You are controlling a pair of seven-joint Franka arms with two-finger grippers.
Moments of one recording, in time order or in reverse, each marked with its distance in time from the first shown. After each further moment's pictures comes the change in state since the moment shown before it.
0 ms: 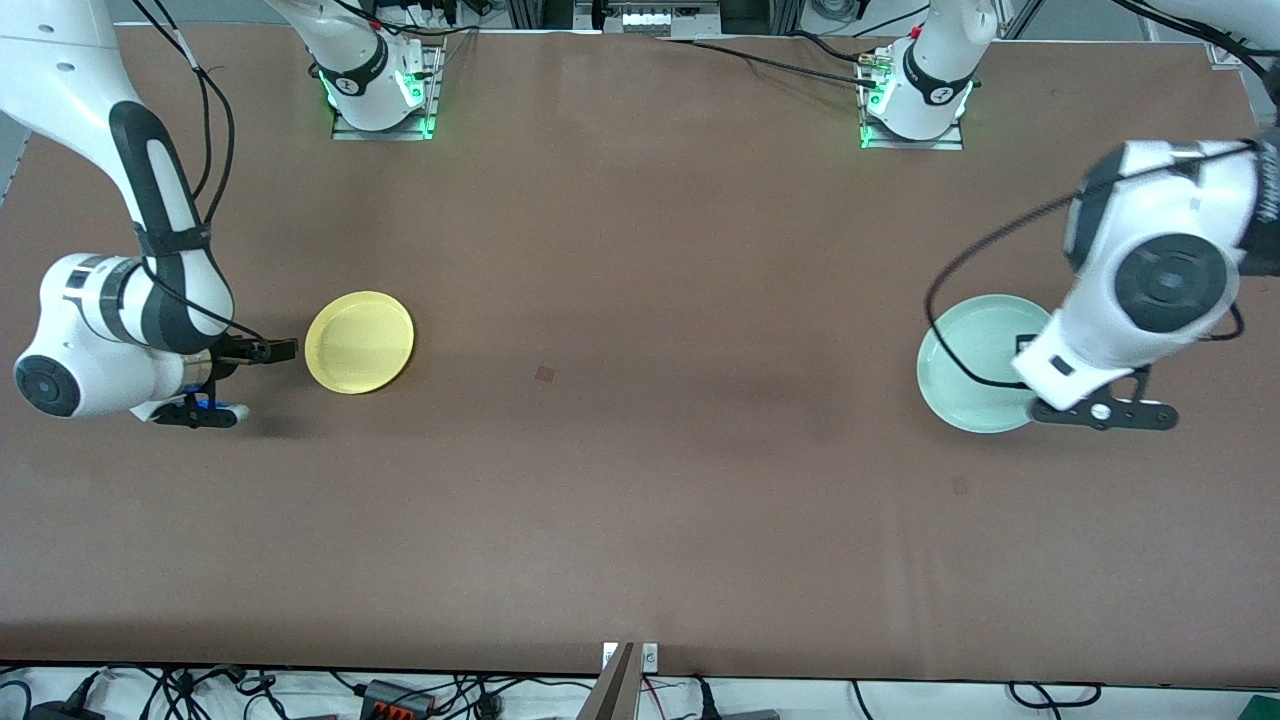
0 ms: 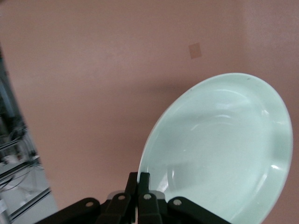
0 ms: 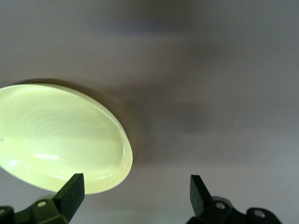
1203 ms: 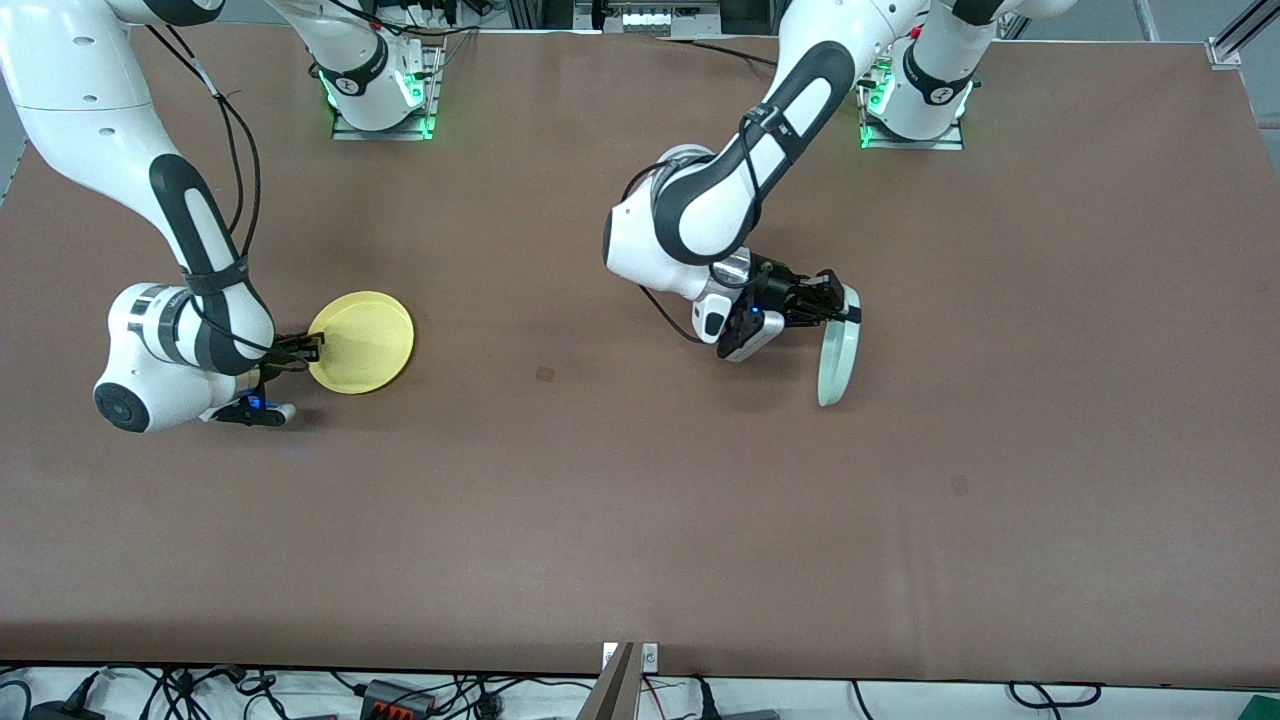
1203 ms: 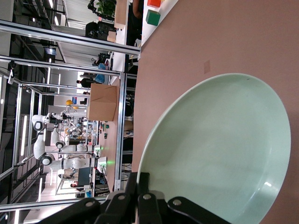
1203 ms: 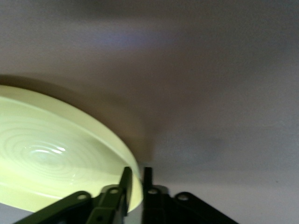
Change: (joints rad) left arm -0.622 0.366 0.016 0.026 0.488 -0.316 -0.777; right arm -0.001 0.107 0.009 -0.008 0.056 0.004 0.000
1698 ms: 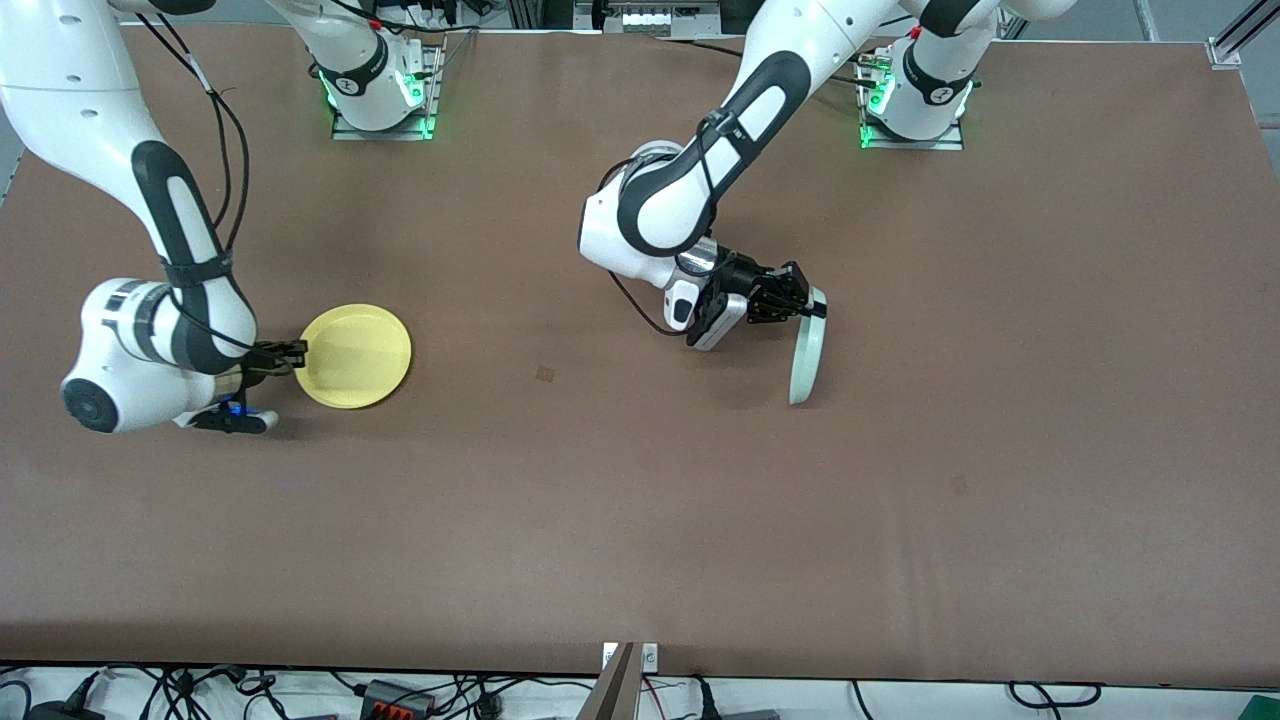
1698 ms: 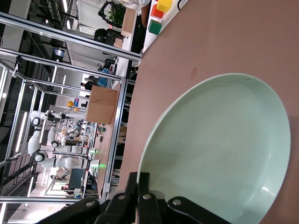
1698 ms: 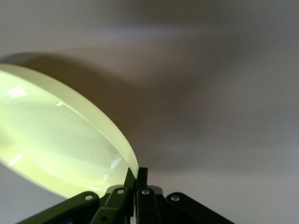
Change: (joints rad) left arm -0.077 0.081 0.001 0.021 0.000 0.001 -0.174; right arm -0.009 -0.072 -0.006 0.049 0.004 -0.008 0.000
